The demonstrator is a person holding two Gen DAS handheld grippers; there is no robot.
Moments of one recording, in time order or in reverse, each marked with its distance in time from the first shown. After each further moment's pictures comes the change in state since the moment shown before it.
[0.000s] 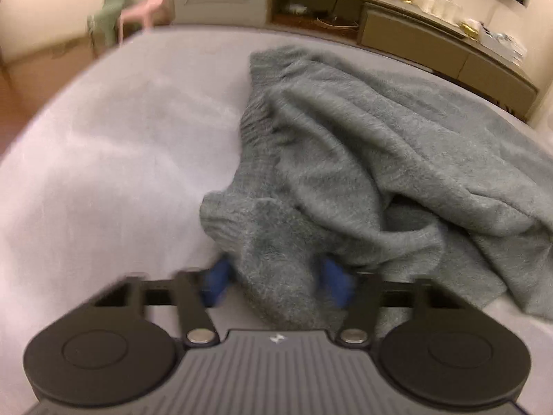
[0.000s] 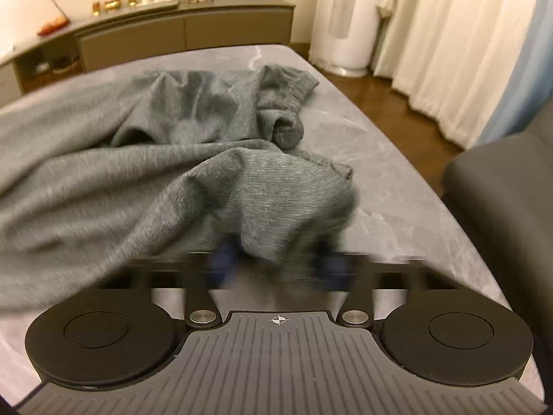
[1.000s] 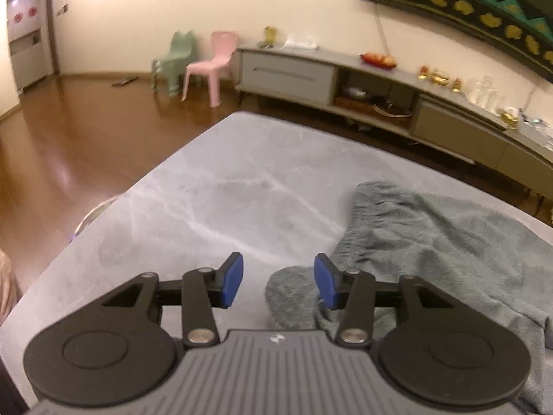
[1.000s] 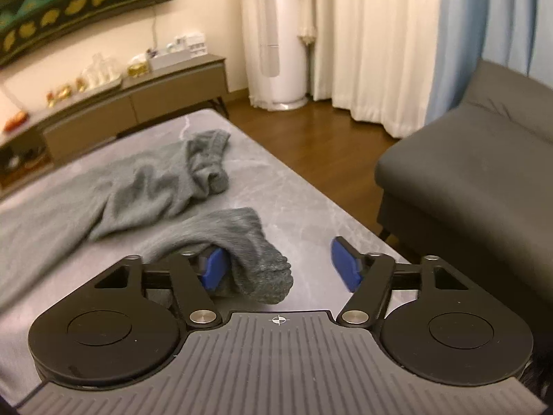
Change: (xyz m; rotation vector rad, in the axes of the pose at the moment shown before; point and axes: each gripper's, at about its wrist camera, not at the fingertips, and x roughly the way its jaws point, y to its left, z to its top) left arm -0.088 0.089 0.042 -0.098 -0.204 0.110; right arm -0.101 -0.063 -0.035 0.203 -0.152 -0.096
